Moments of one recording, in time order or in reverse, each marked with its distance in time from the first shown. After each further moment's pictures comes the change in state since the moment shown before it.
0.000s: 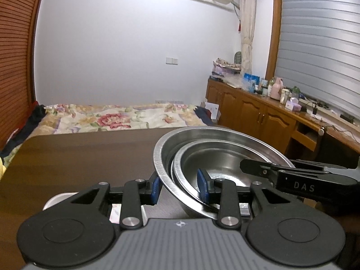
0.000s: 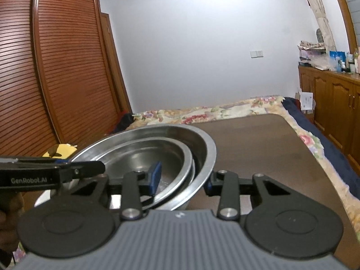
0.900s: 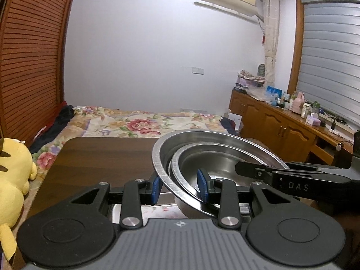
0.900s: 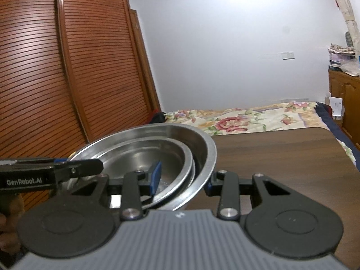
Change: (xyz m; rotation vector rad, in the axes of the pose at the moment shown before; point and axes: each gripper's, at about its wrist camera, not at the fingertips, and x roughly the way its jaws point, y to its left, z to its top) left arm -0.050 0.058 0.003 -0.061 -0.041 0.109; right arm 0.022 0.054 0.017 -0.042 0.023 0.146
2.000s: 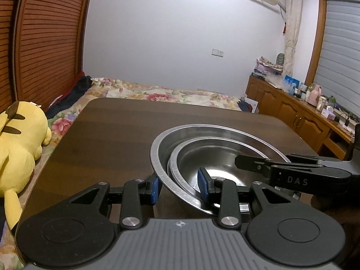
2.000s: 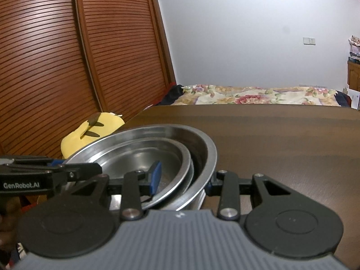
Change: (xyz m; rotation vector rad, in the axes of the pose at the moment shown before) left arm 0.006 0.041 -0.045 -0.079 0.104 0.063; right arm 0.037 0.042 -0.030 -0.055 0.128 0.054
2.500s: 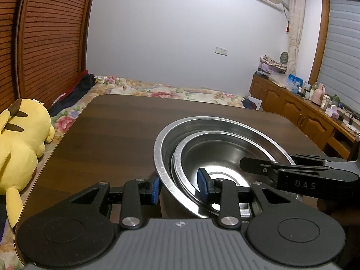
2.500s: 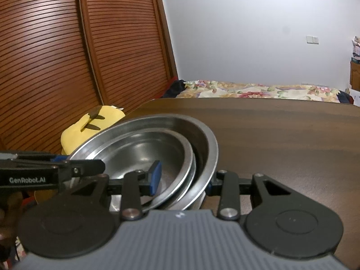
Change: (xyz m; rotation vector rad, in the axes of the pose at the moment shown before) left arm 0.005 0.003 -0.005 -0.001 0.004 0.023; right arm 0.007 0.004 -0.006 -0.024 0.020 0.004
